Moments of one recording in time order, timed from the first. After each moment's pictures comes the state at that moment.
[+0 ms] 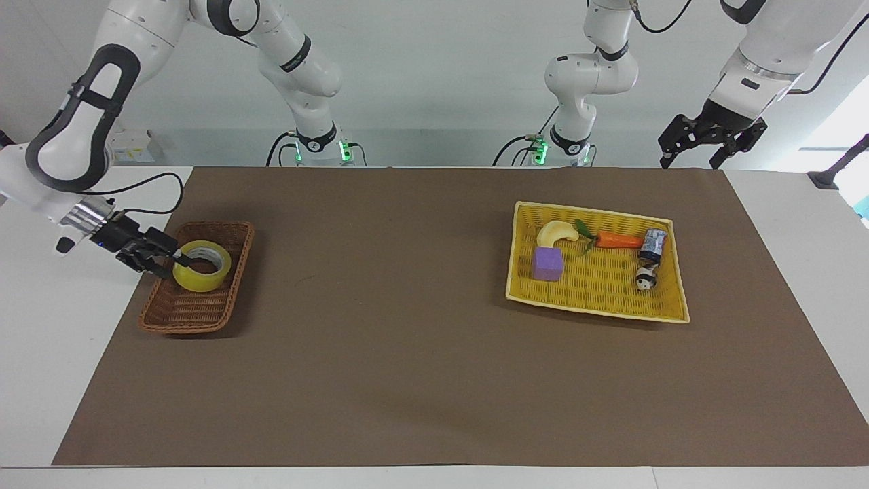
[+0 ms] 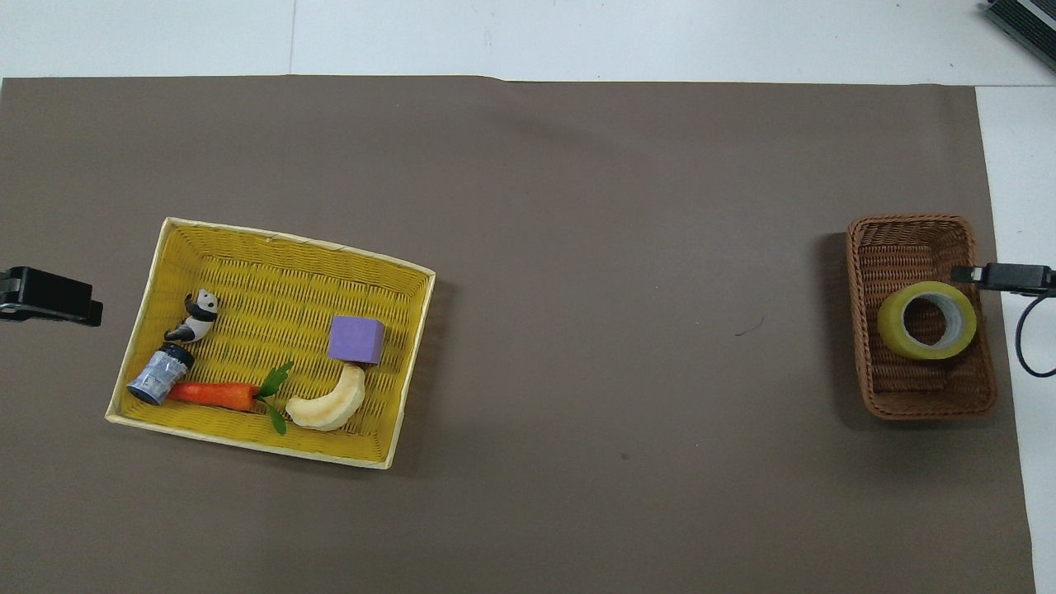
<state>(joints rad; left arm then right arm) -0.03 -0.07 -0.01 -1.56 -0.02 1.43 -0.01 -0.45 0.36 -0.11 -1.77 0.71 1.97 -0.79</state>
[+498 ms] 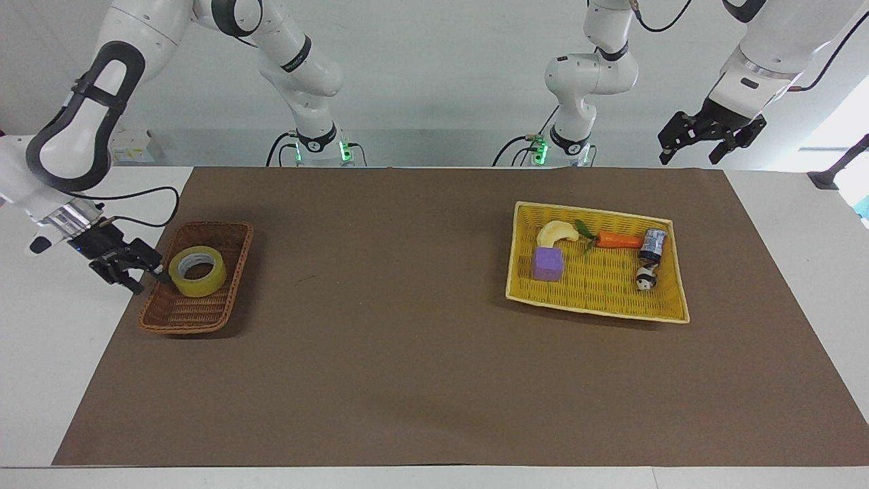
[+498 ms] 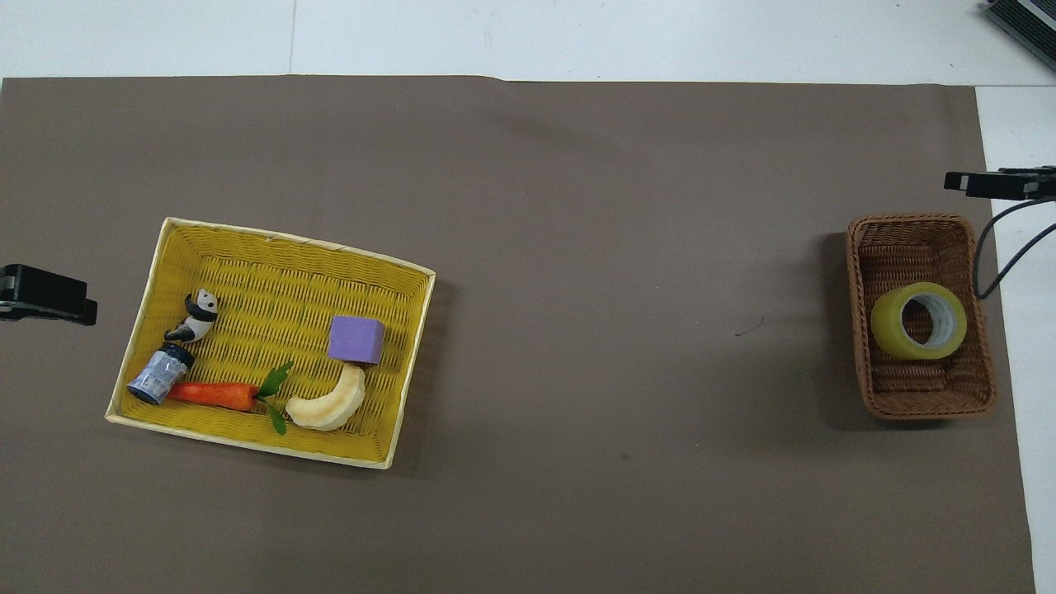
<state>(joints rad) -0.03 -0.07 -0.01 -1.56 -0.01 1.43 -0.04 -0.24 0.35 -0.11 -1.62 0.52 2.21 -0.72</state>
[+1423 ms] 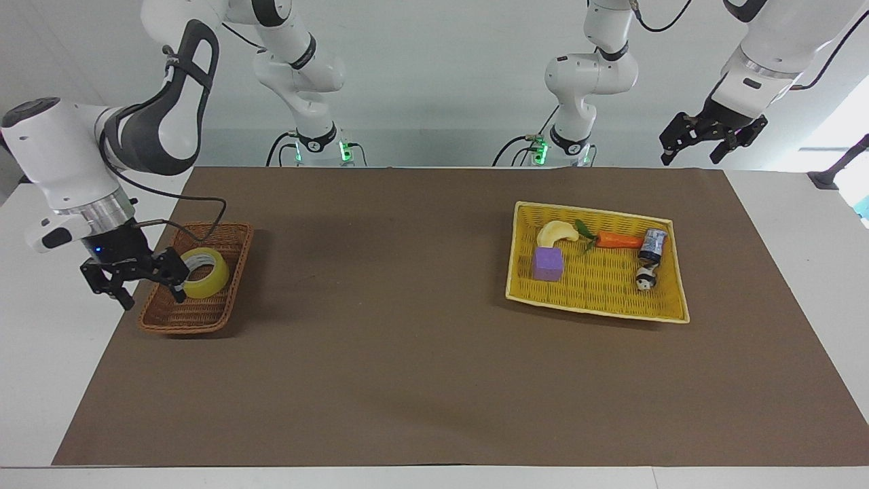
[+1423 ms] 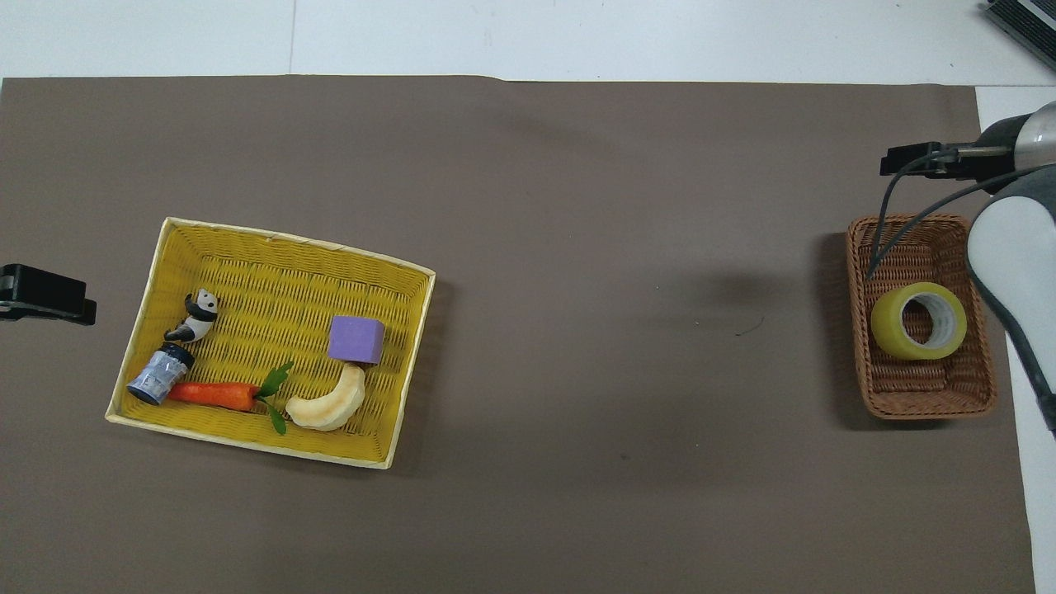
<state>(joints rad) -0.03 -0.07 -0.01 -1.56 -0.01 1.43 -0.04 0.01 0.20 -0.11 -1.64 0.06 2.11 -0.04</state>
